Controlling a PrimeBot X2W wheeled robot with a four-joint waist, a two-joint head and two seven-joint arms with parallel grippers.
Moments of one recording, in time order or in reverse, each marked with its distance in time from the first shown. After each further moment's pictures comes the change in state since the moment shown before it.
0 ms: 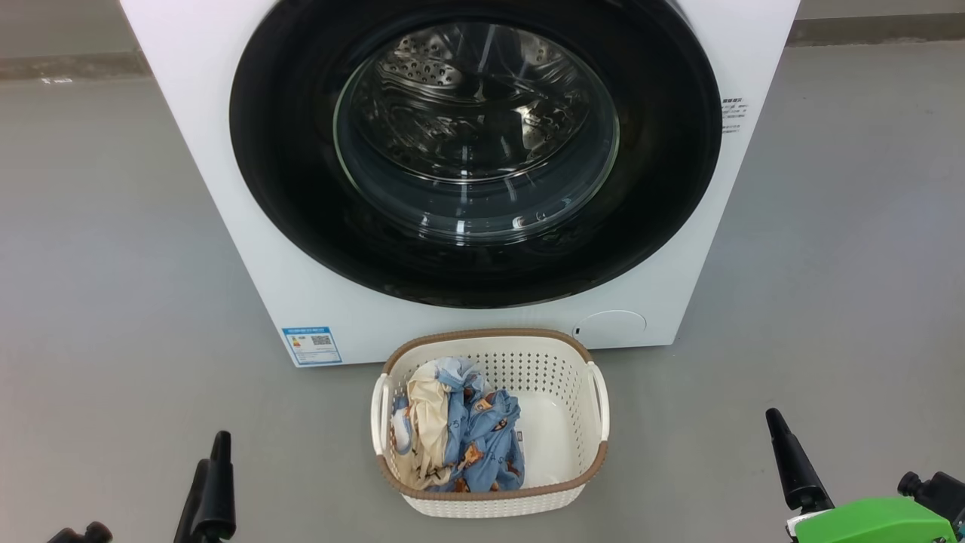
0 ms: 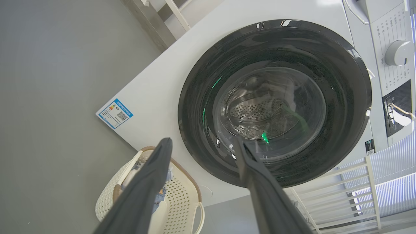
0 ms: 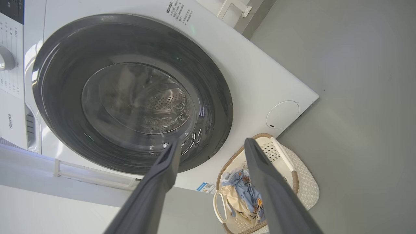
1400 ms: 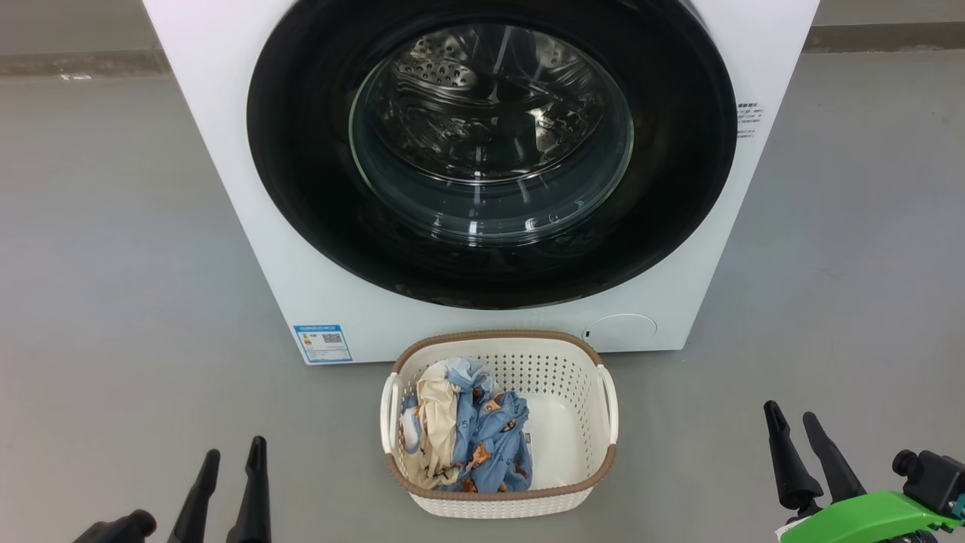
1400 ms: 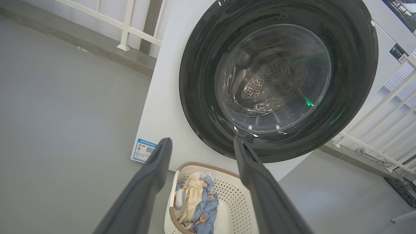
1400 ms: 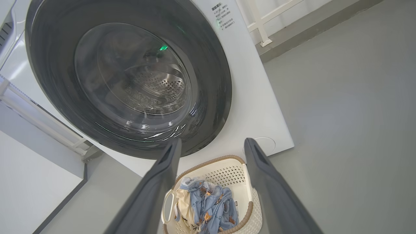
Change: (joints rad) left arm 0.042 0.034 -0.073 -0.054 0.500 0.000 -0.125; right arm 0.003 -0.047 0.029 -0.029 -0.443 0.000 -0.123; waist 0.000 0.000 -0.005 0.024
